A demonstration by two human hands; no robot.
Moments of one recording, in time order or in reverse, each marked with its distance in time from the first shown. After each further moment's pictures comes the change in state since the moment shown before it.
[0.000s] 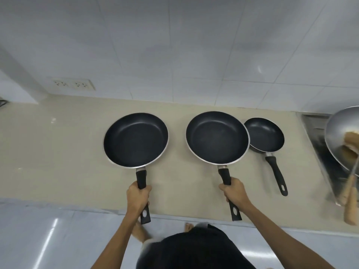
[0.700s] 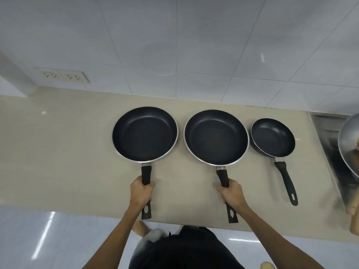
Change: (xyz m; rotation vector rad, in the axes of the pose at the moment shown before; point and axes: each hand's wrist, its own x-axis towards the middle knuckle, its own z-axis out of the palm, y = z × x) left_hand 0.063 0.007 0.011 0.086 -0.113 -0.025; right_hand 0.032 -0.015 0.034 -0.034 -0.028 0.047
